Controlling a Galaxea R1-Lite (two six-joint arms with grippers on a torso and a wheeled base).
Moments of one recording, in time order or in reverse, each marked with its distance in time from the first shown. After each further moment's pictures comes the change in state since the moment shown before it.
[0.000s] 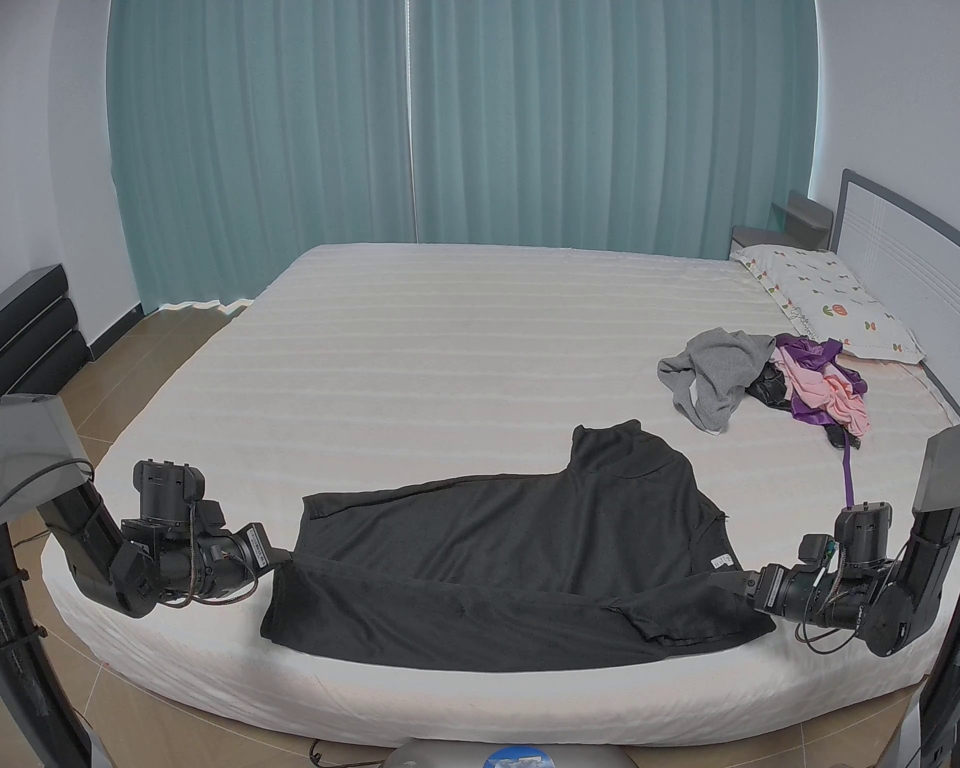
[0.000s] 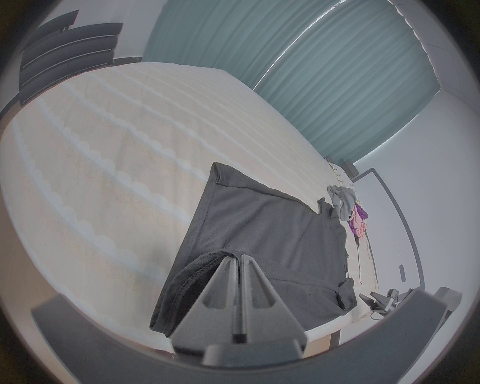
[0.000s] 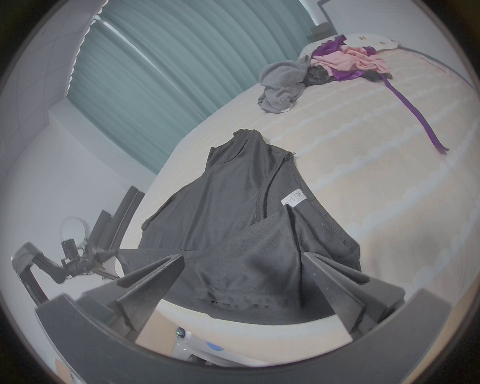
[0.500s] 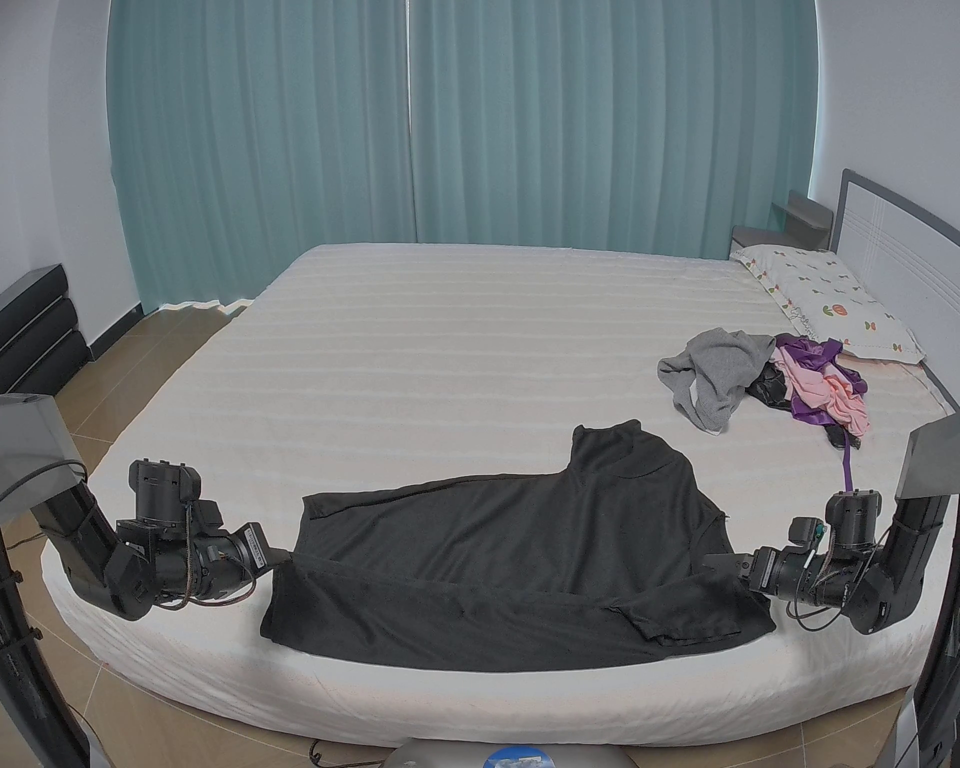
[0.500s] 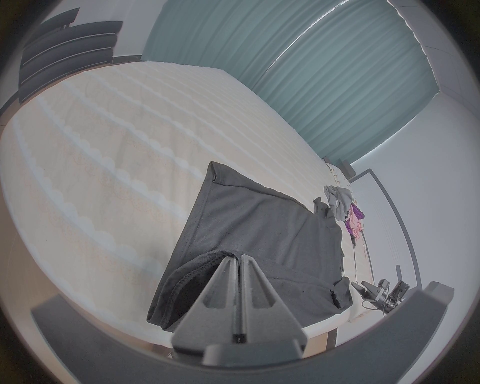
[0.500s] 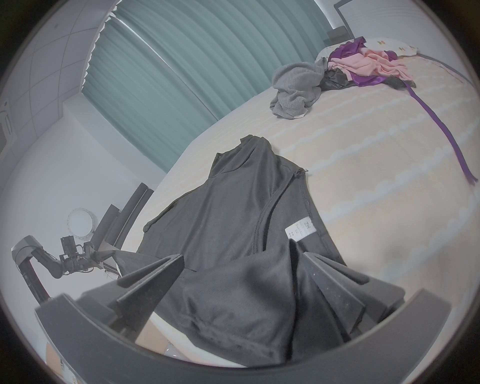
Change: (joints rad) left arm -0.003 -0.030 0.021 0.000 -0.013 -0.013; right arm -0.064 0.126 -0.163 0.003 0.112 -0.096
